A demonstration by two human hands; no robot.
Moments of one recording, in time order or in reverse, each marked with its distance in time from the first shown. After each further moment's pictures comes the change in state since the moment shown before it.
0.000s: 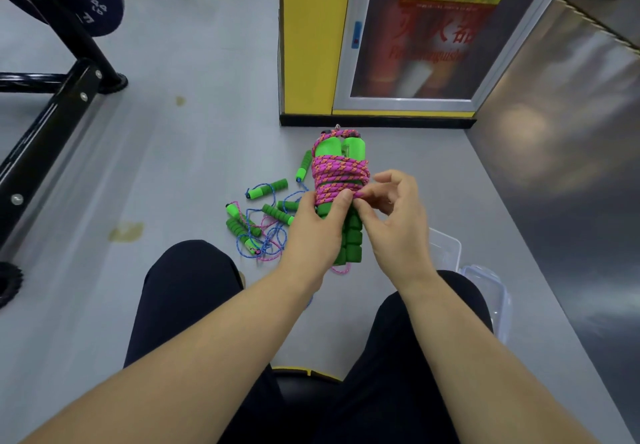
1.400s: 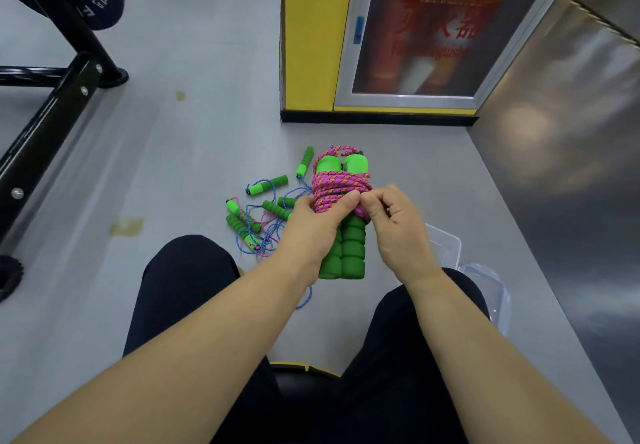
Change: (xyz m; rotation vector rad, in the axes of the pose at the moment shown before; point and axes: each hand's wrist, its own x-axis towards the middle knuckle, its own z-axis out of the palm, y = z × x) left_hand 0.014 -0.010 0.000 -0.119 -0.067 -0.259; right_hand 0.001 0.021 -0.004 -0.038 -0.121 0.052
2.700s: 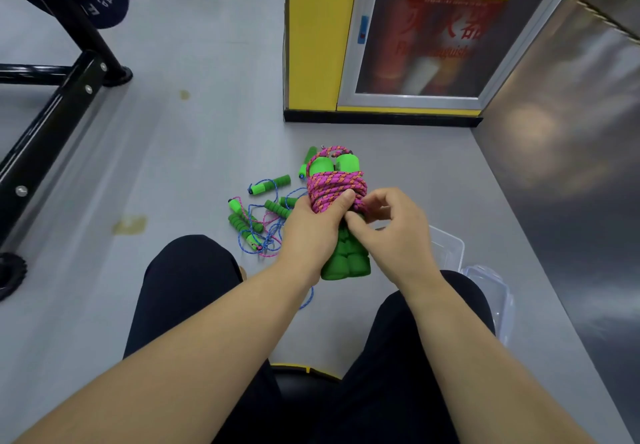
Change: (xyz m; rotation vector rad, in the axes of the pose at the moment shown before) left_hand 0.006 -0.004 -0.001 0.065 0.086 0.107; right_hand -0.008 -0.013 0.002 -0.176 0.043 0.037
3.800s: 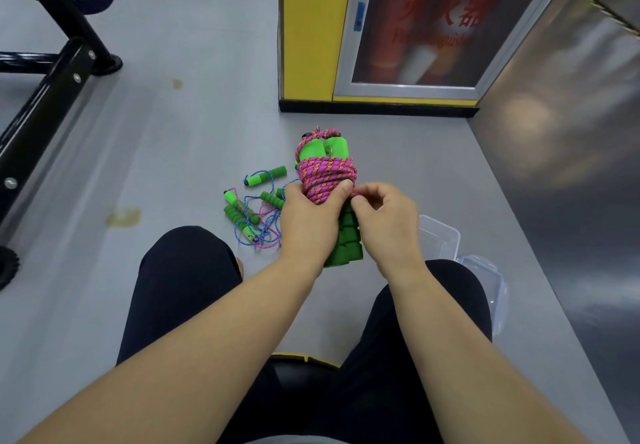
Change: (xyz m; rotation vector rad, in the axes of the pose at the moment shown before) left_hand -0.004 -0.003 0.004 0.101 0.156 0.154; right_hand 0.004 -0.013 0.014 0.137 0.077 0.272
